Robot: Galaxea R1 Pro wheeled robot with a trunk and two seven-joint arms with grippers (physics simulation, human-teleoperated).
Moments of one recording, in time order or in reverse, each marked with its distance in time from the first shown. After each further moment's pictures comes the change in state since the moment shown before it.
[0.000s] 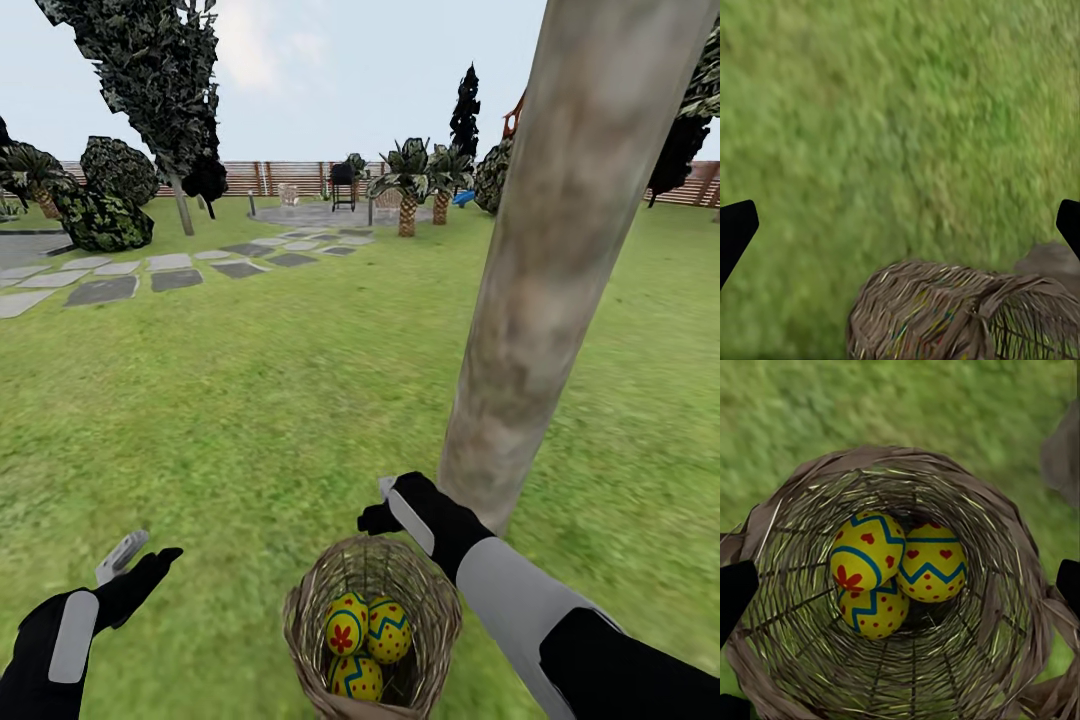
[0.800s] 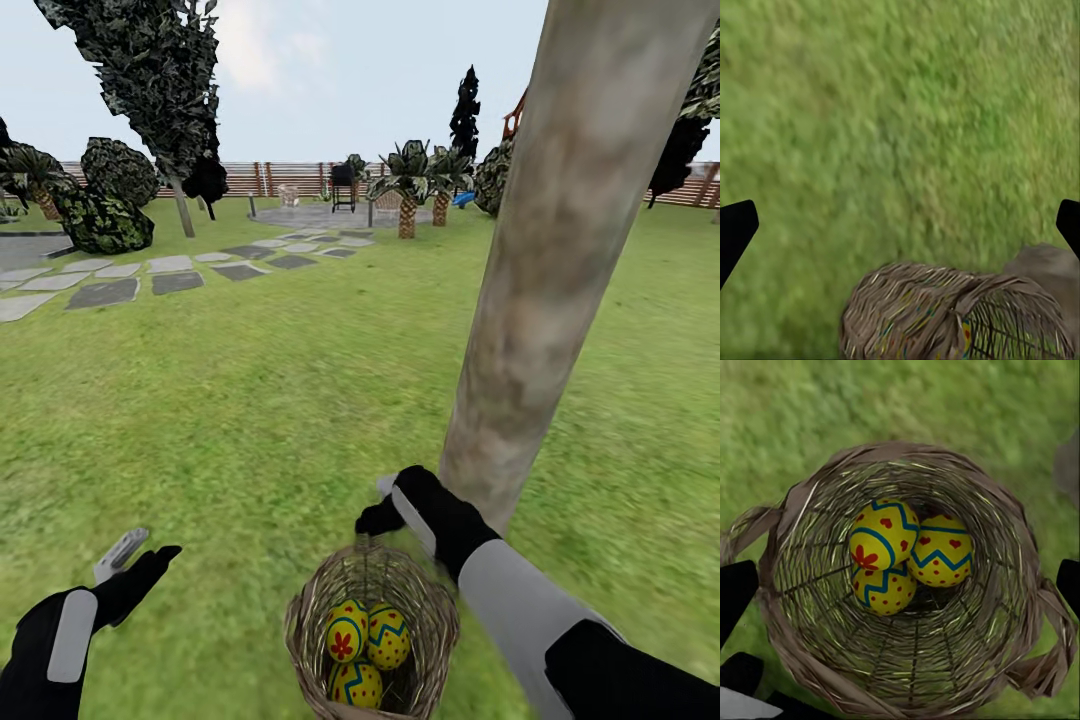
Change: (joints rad) left arm 0.000 0.000 0.000 -0.013 0.000 0.000 0.000; right arm 0.025 0.000 -0.089 -0.091 0.196 0.133 0.153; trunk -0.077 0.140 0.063
